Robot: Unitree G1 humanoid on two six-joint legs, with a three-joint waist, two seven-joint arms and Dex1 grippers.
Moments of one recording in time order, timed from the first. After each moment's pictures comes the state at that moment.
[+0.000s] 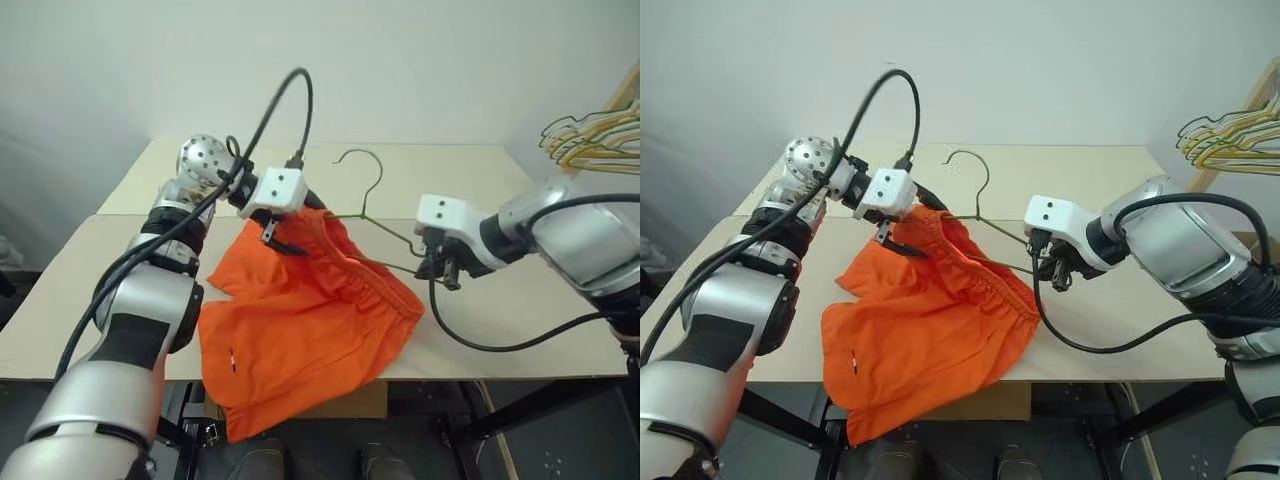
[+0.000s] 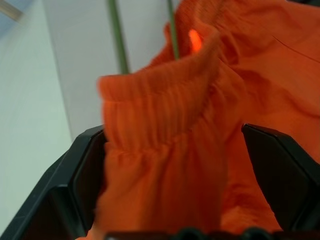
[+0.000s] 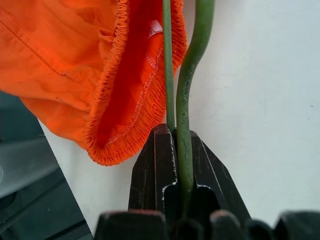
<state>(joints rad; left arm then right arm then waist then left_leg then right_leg) -1.33 0.42 -0.30 1.18 0.12 -0.57 -1.58 -1.01 -1.03 0.58 -0.20 0.22 1.09 1.23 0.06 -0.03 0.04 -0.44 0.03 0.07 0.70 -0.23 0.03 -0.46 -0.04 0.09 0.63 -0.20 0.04</state>
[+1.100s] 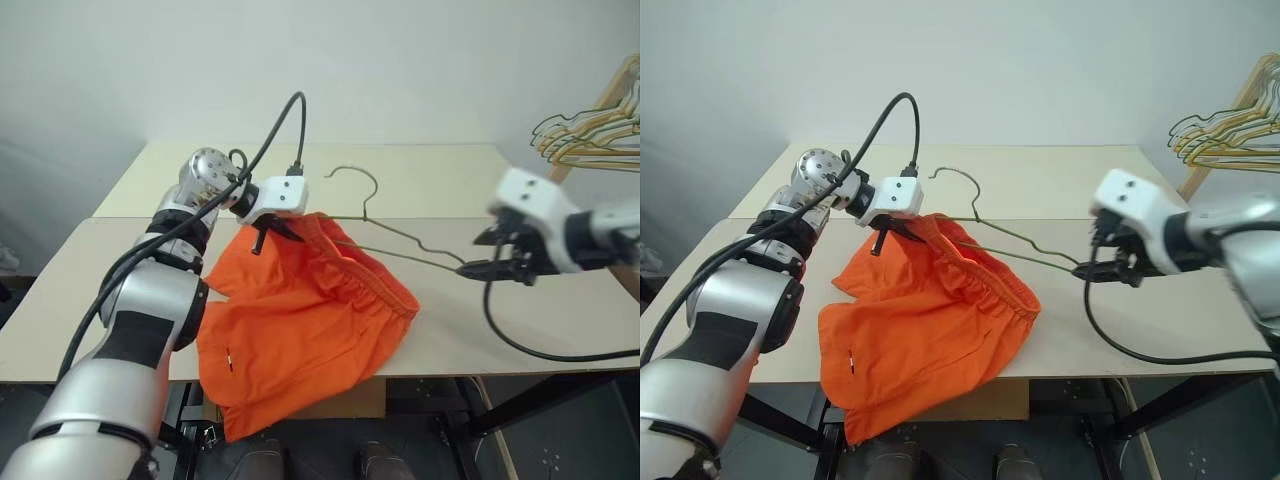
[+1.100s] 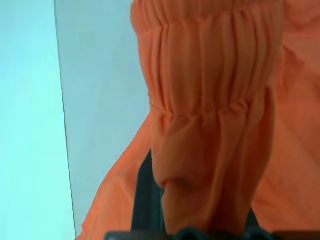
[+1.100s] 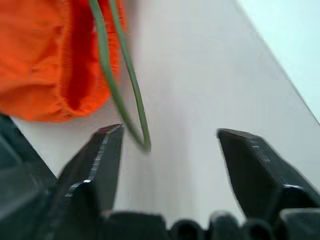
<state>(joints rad) -1.34 0.40 -0.25 1.27 0.23 -0.44 -1.46 -0.61 -1.19 -0.03 -0.44 0.31 1.22 1.12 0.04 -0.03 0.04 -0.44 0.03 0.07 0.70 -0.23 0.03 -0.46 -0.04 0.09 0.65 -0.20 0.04</state>
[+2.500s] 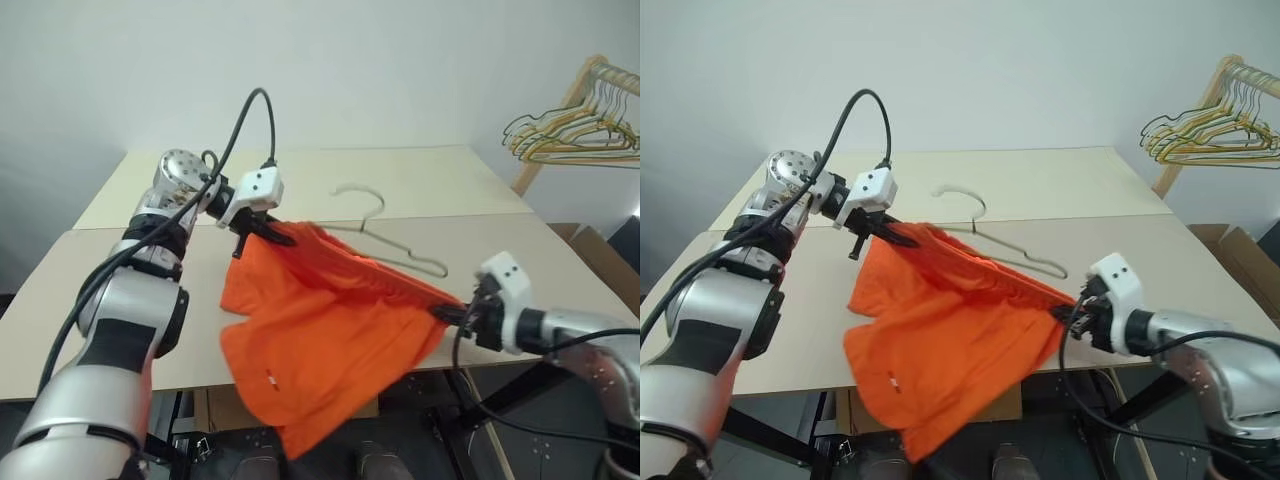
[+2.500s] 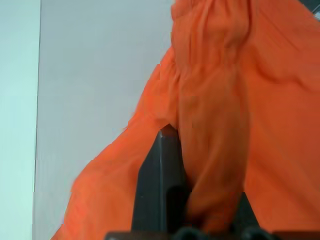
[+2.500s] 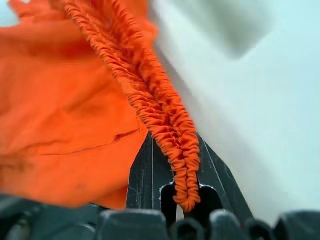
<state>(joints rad) -1.26 0.51 -0.38 1.12 -0.04 -0.24 -1.61 -0.15 -0.82 -0.27 -0.49 0.57 1.16 0.77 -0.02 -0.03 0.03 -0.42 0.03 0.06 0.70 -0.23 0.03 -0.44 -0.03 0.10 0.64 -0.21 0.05</state>
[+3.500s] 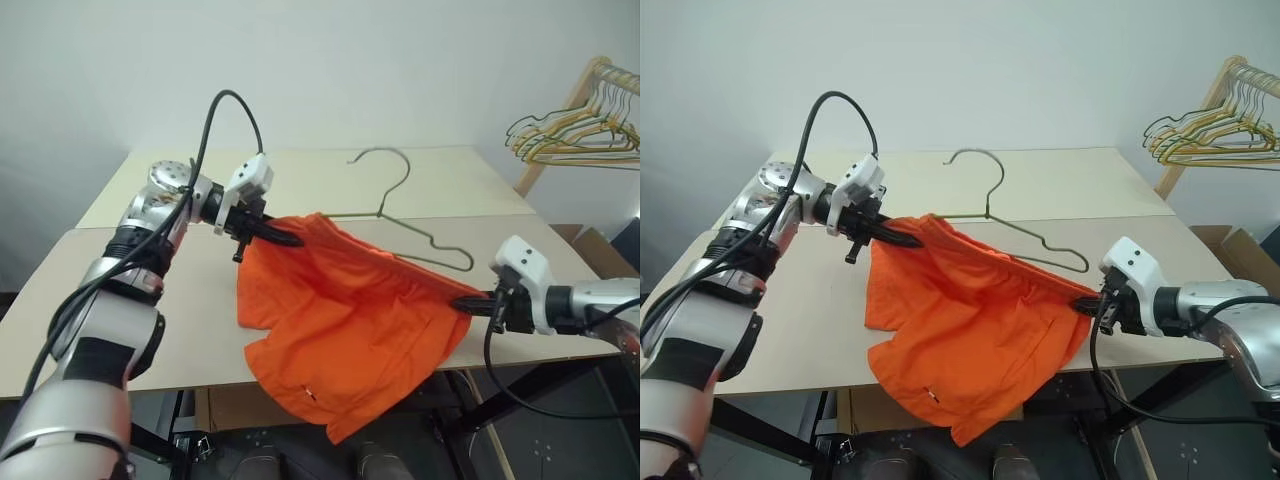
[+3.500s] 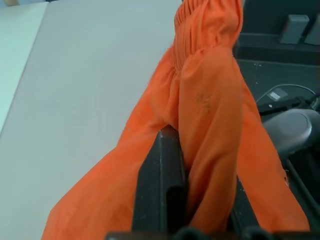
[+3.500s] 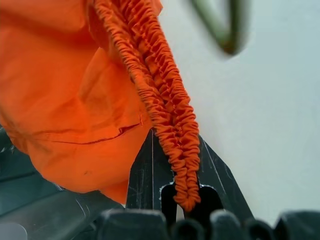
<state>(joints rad) -1.15 0.65 -0.50 0.79 -0.45 0.11 -1.61 -0.22 -1.07 -0.08 -0.28 0.55 0.86 0.91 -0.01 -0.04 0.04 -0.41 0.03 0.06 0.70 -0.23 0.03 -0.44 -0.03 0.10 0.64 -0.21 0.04</state>
